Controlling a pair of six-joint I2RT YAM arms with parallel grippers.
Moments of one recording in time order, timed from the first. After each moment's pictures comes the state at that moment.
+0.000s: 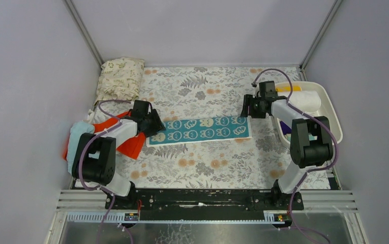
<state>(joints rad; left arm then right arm) -0.16 1.55 0.78 -0.22 0.14 -0.63 0.13 1.77 1.11 -0.34 -0.22 0.19</state>
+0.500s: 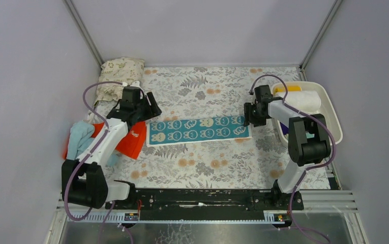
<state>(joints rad) -0.16 1.33 0.94 -0.38 0.09 -0.50 0.16 1.76 1.10 -0.50 -0.09 0.16</state>
